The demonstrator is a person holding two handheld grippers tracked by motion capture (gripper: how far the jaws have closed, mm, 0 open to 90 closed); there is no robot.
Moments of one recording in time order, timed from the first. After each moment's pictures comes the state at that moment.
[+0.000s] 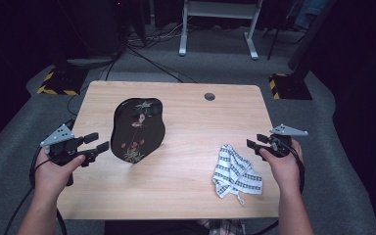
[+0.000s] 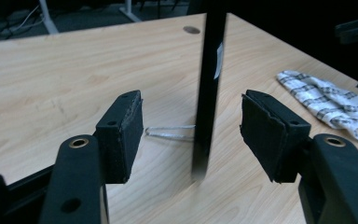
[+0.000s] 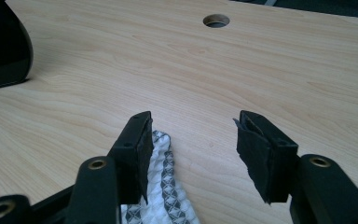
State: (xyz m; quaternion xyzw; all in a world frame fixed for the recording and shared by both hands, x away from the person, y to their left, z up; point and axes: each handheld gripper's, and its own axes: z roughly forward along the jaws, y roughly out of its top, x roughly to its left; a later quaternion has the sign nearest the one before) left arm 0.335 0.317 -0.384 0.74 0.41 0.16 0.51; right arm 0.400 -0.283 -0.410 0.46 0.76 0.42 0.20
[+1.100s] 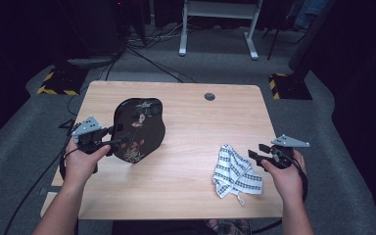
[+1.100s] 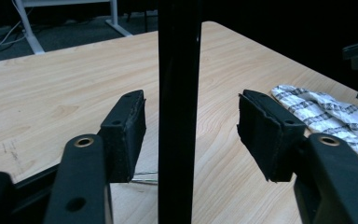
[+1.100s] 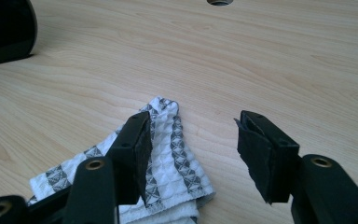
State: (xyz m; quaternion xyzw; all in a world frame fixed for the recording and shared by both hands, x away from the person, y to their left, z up) left arm 0.377 0.267 -0.401 0.74 0.39 0.16 0.52; right arm 0.373 -0.287 -0.422 0.46 0.77 0.41 0.20
